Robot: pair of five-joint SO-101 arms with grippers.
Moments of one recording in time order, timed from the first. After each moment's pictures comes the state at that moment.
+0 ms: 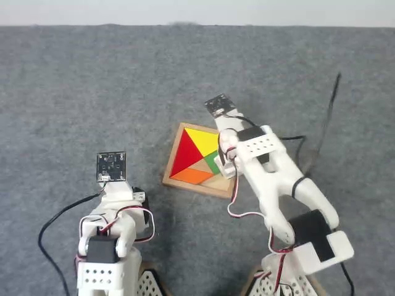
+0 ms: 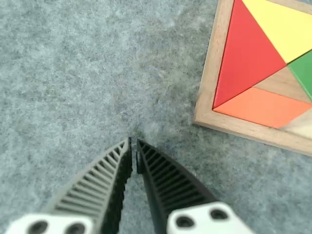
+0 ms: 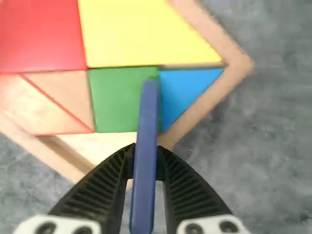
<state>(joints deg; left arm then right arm) -4.2 -103.1 97.2 72.0 11.4 -25.0 0.9 30.7 56.6 8.6</state>
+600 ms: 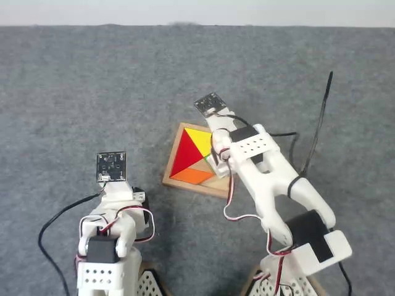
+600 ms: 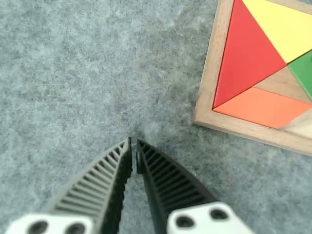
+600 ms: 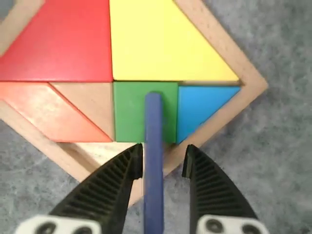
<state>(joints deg) -4.2 -103.1 97.2 72.0 11.4 -28.5 0.9 28.5 56.6 8.6</state>
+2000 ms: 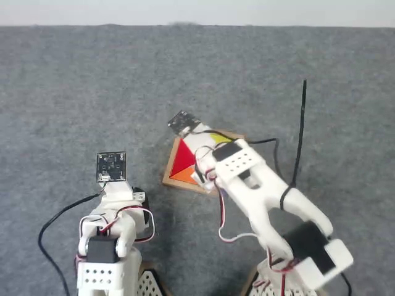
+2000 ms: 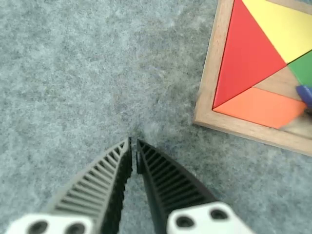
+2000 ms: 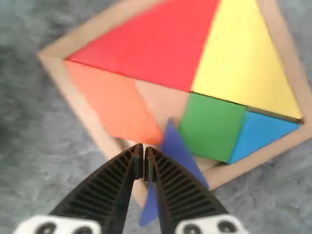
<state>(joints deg) -4.2 -103.1 97.2 72.0 11.4 -35.5 -2.4 34.6 51.5 13.2</state>
